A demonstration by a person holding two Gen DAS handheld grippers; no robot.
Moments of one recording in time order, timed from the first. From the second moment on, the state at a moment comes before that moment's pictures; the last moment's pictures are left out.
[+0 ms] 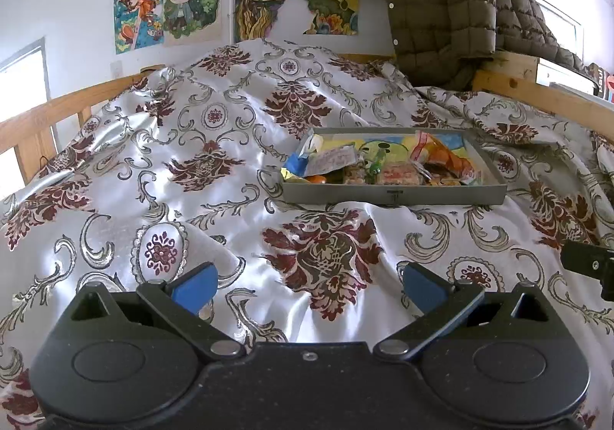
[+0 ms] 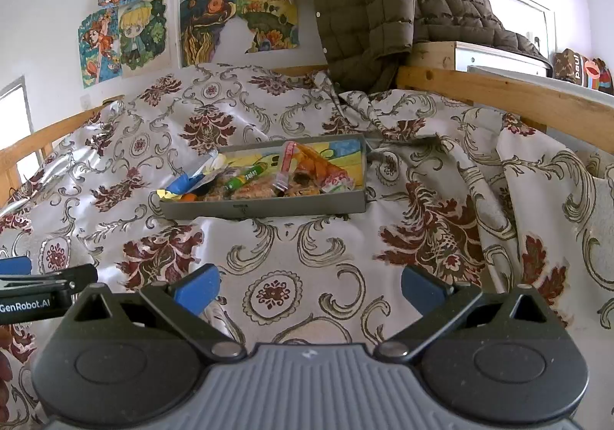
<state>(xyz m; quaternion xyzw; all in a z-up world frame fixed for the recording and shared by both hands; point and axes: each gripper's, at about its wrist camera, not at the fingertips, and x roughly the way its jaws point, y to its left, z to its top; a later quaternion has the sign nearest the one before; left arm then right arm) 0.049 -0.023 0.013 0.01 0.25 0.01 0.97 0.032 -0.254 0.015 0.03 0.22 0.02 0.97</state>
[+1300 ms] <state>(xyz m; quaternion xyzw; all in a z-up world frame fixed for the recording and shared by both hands) 0.049 -0.026 0.013 0.01 0.25 0.01 0.97 0.032 -0.253 0.010 0.03 0.23 0.02 0.97</state>
